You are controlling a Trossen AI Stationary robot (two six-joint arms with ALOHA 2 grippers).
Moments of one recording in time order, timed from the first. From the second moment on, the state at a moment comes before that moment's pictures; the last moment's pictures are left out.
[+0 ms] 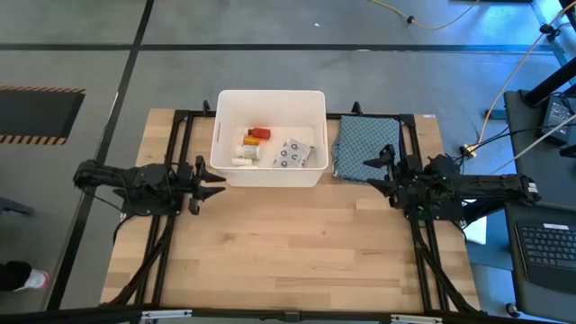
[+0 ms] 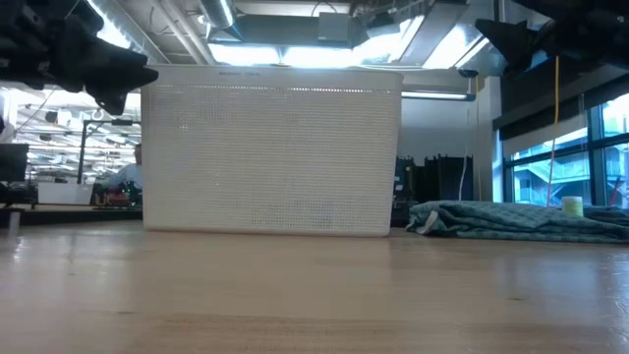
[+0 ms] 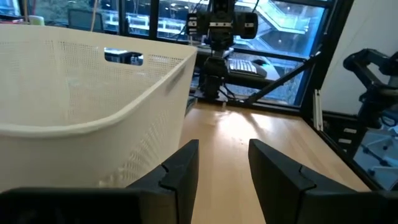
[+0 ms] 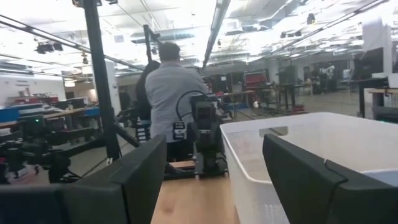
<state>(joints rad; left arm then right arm) -0.16 0.00 0.07 -0.08 -0.24 -0.17 -0.07 0.32 0.14 0.47 -0.07 0.15</state>
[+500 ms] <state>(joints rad) -0.11 0.00 0.07 -0.09 -0.18 -0.16 -0.07 0.29 0.01 0.63 -0.04 0.10</state>
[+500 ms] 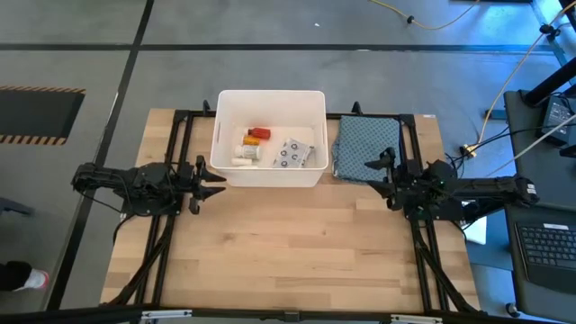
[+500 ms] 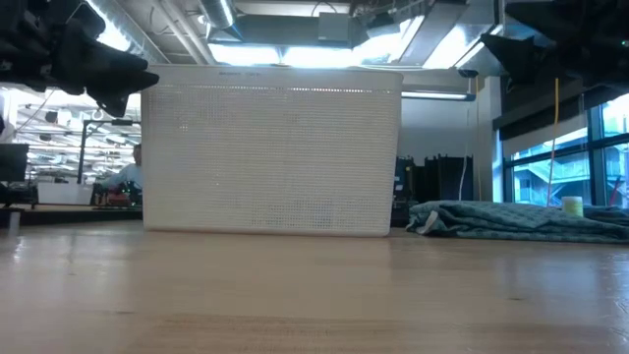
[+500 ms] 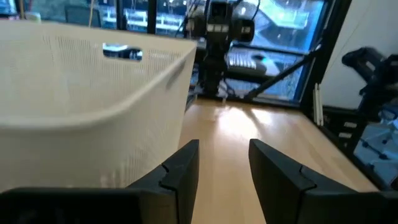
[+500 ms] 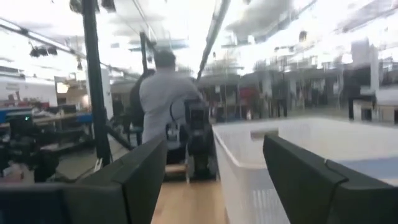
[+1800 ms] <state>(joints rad) -0.11 0.00 0.07 -0.13 -0.28 -0.12 -0.07 0.01 0.02 0.06 -0.03 0.05</state>
